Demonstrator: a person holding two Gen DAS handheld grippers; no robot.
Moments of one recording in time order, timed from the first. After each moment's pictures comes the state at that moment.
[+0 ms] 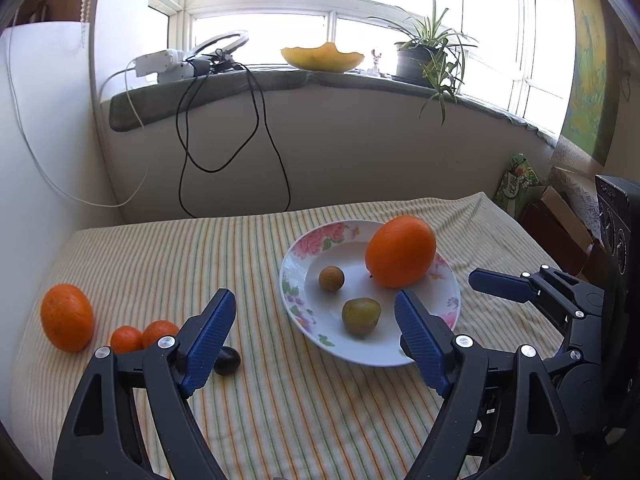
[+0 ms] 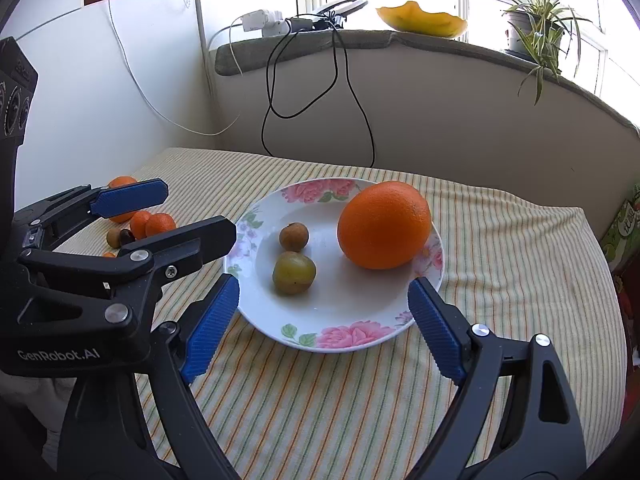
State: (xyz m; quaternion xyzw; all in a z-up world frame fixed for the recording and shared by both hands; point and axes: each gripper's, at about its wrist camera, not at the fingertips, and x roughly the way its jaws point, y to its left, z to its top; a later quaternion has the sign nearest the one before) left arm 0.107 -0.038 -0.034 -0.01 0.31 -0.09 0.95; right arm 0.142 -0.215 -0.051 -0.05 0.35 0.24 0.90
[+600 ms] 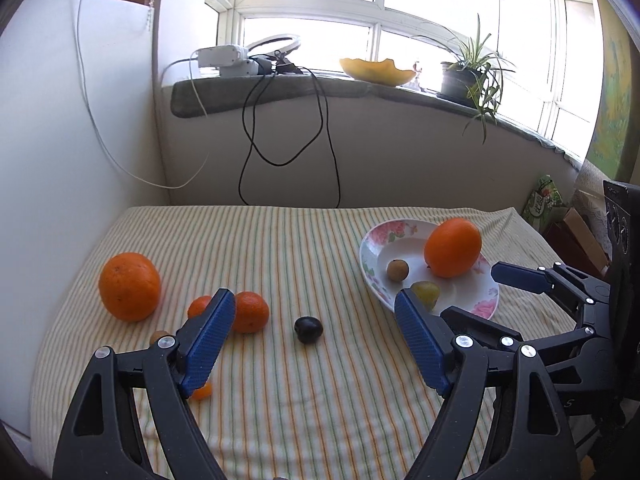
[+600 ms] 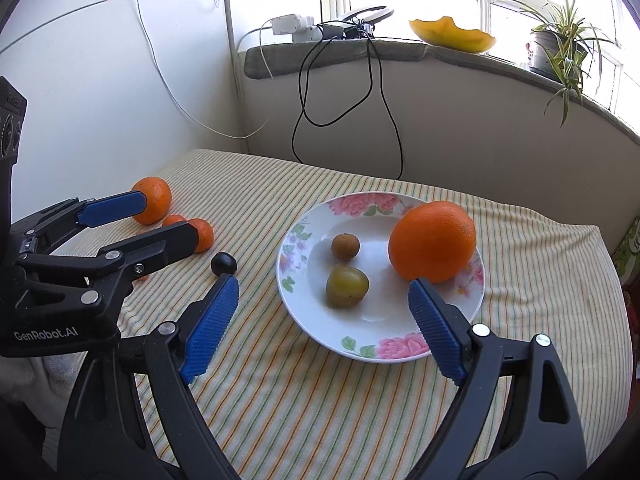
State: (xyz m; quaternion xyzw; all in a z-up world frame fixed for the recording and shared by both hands) left arm 0.075 0.024 -0.034 -0.04 0.30 -0.03 0.95; right arm 0.130 -0.180 -0.044 -0.06 0.34 0.27 0.90
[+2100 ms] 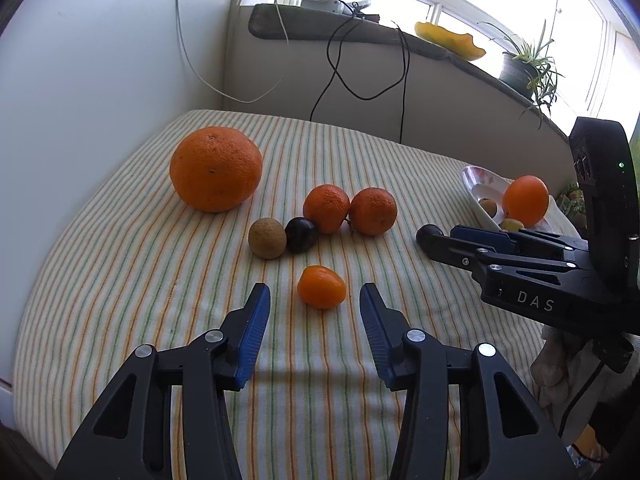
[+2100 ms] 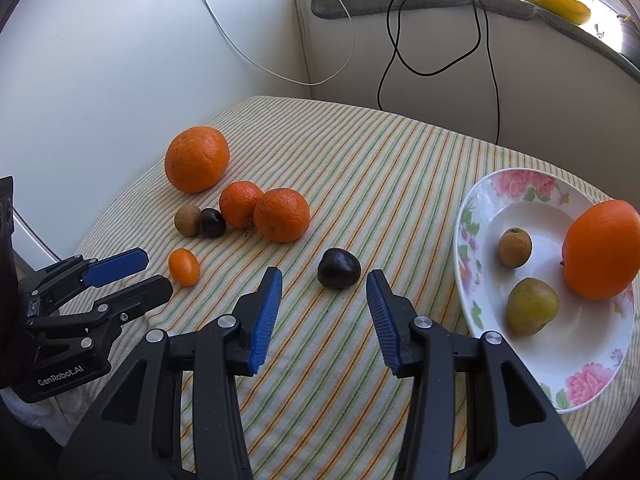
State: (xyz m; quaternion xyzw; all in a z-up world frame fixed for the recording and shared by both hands) left arm 0.051 0.115 -0.106 -0.11 0.37 0.00 0.92; right arm 0.147 -0.066 -0.096 -0.08 0.41 0.34 0.85
